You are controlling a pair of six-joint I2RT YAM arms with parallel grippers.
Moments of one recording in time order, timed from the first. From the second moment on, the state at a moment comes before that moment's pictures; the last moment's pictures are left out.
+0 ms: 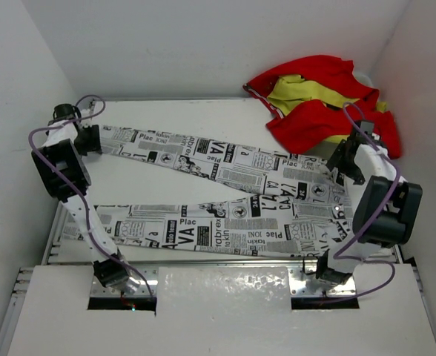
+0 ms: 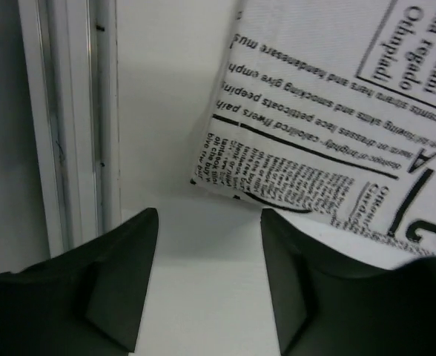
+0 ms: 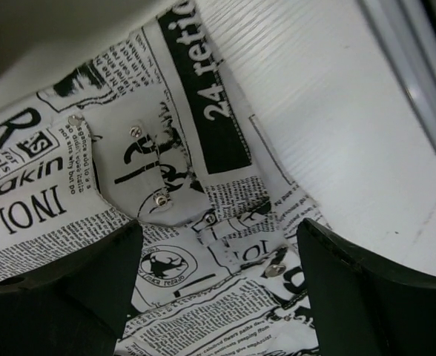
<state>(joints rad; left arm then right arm) 0.44 2.30 1.86 -0.67 0.15 0.23 -0.28 1.63 1.11 -0.59 0.23 0.34</state>
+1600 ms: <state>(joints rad) 0.43 2.33 1.85 -0.51 0.17 0.14 -0.23 1.71 1.08 -0.65 0.19 0.26</state>
